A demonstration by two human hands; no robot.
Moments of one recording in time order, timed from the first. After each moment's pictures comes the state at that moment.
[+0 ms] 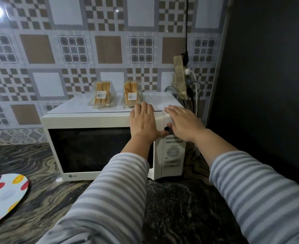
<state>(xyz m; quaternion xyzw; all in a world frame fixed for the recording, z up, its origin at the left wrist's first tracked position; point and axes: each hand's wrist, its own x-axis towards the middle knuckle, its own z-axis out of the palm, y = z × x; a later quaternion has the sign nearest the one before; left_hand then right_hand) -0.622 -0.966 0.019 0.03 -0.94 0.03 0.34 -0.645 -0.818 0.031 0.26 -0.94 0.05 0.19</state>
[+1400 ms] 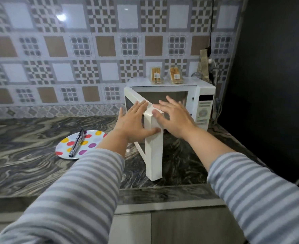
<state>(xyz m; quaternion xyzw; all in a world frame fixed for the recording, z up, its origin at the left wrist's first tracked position) -0.280 -1.163 0.010 -0.07 -0.97 -0.10 0.21 -0.317 -0.991 0.018 0.31 -0.90 0.23 0.21</state>
